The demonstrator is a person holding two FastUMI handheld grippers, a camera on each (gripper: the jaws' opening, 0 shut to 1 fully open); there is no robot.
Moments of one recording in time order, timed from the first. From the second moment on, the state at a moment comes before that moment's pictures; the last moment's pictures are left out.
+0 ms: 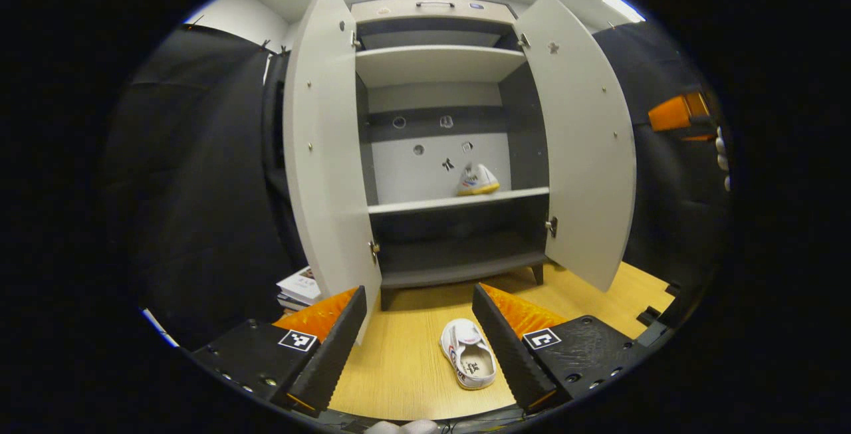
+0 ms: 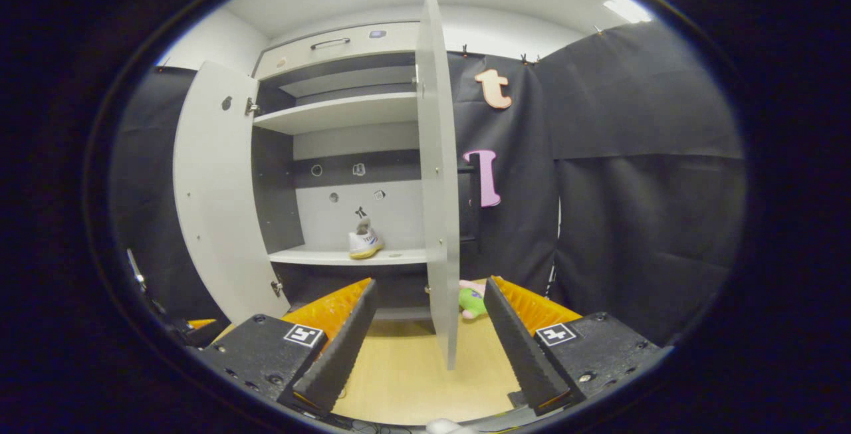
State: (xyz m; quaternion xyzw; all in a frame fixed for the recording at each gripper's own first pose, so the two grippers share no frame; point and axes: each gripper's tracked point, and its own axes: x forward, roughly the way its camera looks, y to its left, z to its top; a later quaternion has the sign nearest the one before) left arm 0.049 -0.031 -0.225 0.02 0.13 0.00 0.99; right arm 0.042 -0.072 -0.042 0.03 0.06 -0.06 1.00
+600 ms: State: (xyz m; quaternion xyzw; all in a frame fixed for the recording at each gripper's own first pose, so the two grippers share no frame) left arm 0.097 -0.052 -0.436 0.02 0.31 -0.03 0.95; right arm 0.049 -0.055 -0.068 0.01 0.13 -0.04 0.99
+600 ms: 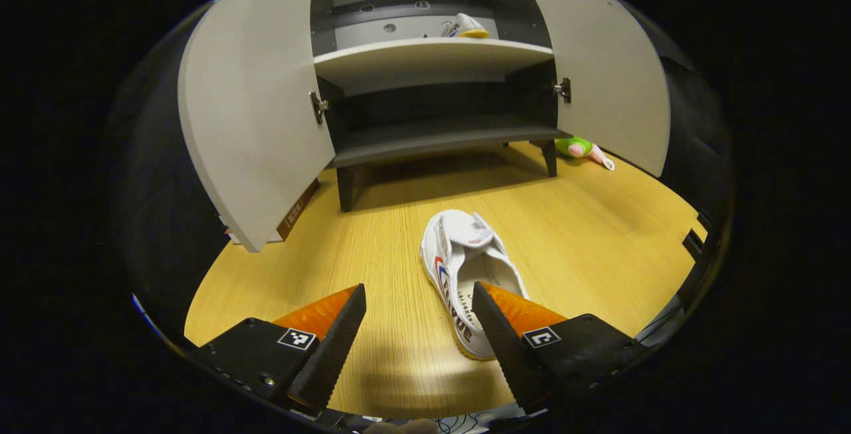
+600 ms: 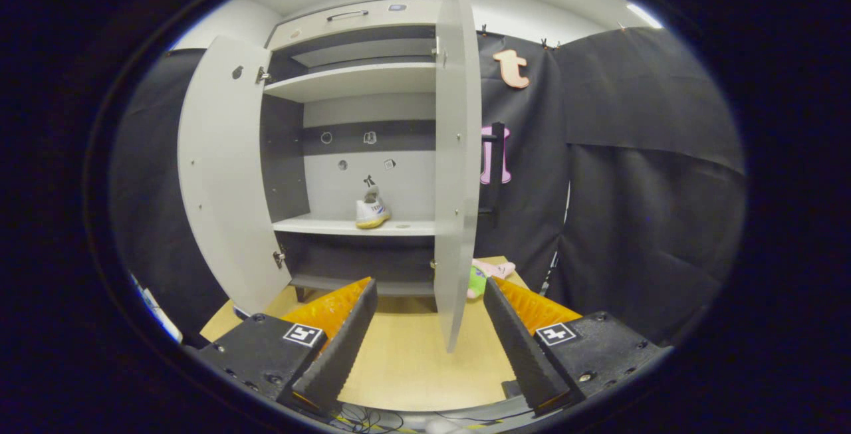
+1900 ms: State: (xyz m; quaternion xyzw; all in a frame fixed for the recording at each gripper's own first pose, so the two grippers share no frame) left arm 0.200 -0.064 -0.443 0.02 0.36 -0.04 0.93; right arm 0.080 -0.086 -0.047 0.02 0.10 -0.04 0.99
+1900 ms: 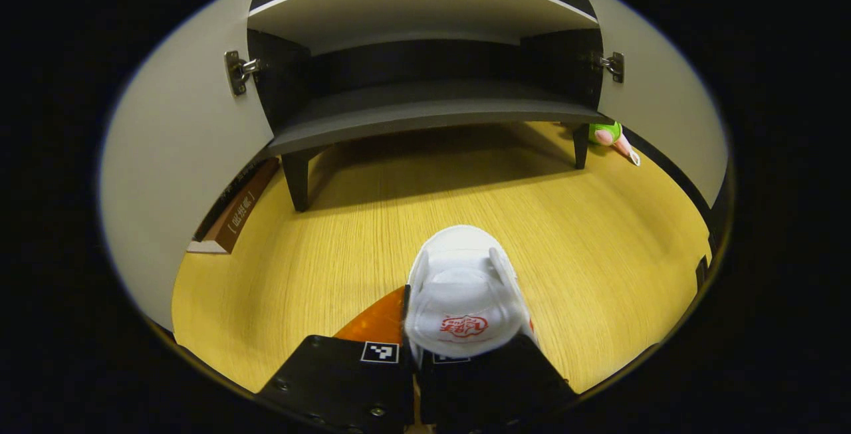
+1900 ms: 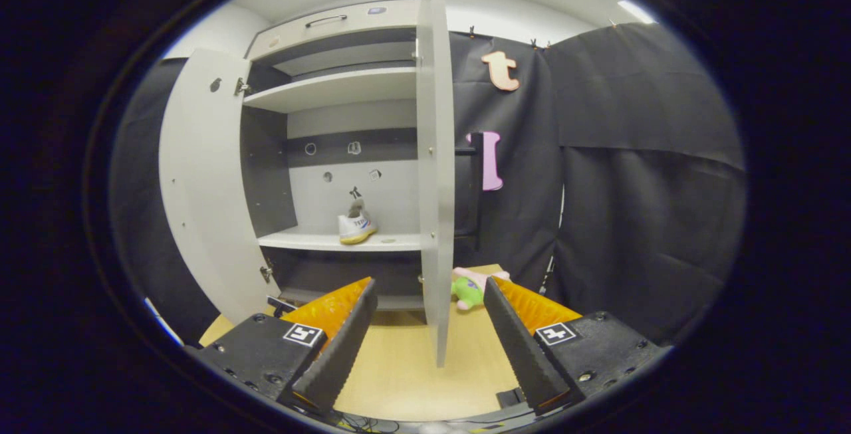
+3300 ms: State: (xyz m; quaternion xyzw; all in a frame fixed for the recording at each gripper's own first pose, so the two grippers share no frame) left arm 0.408 -0.014 -0.055 0.04 0.10 0.06 0.99; right arm 0.106 -0.056 0.005 -0.01 0.03 0.02 1.00
